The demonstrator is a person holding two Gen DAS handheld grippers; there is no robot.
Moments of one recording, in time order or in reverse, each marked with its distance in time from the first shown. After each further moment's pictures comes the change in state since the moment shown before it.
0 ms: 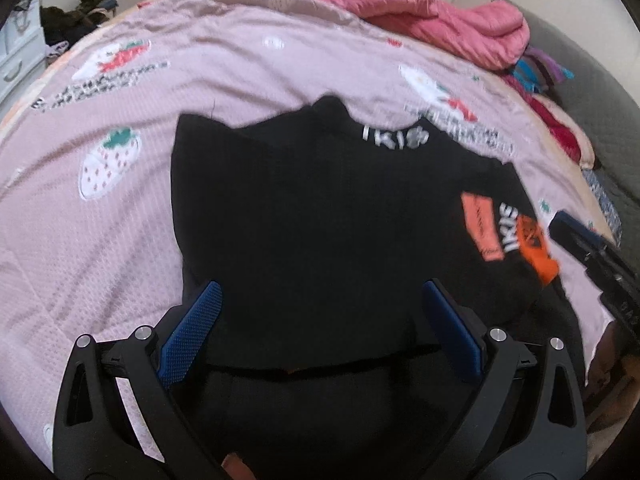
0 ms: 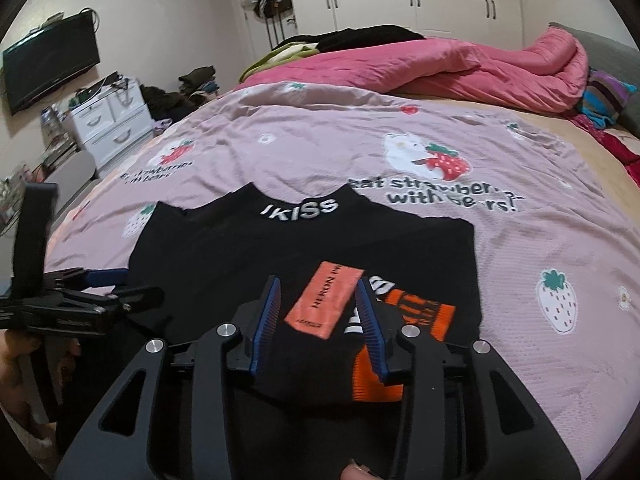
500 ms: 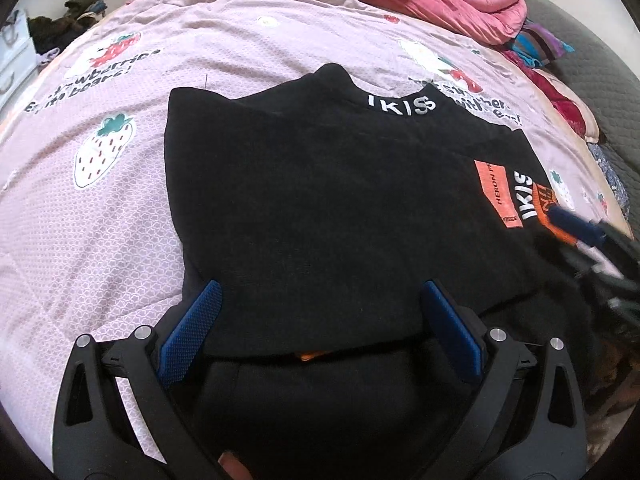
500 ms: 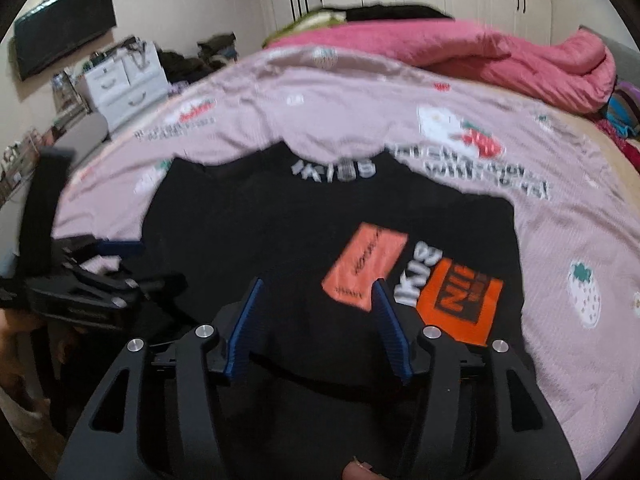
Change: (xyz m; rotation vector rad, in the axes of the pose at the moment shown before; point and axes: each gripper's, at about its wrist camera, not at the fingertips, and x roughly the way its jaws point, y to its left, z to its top) left arm 0.007 0.001 -0.008 0.050 0.037 0.022; right arm 0.032 0.017 -0.017 -0.054 0.157 0.000
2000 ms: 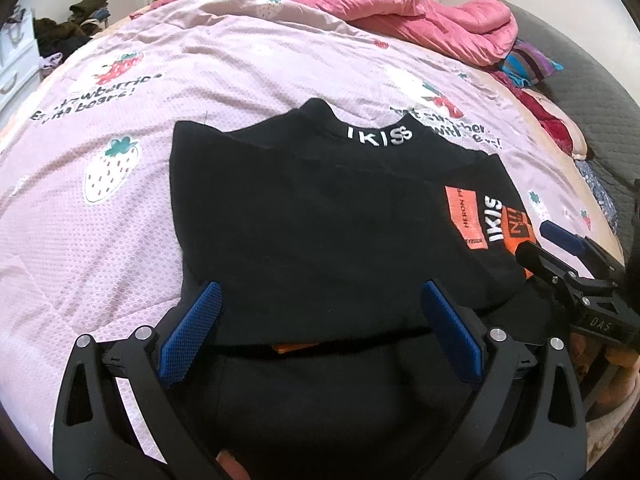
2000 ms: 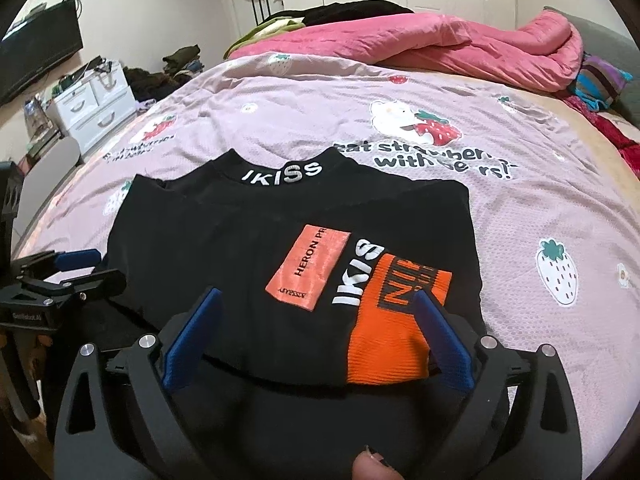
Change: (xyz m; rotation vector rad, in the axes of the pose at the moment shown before) left arm -0.031 -0.011 0.002 -0.022 -0.079 -0.030; right arm -0.019 -0.028 -0.001 0.106 -0.078 -0.044
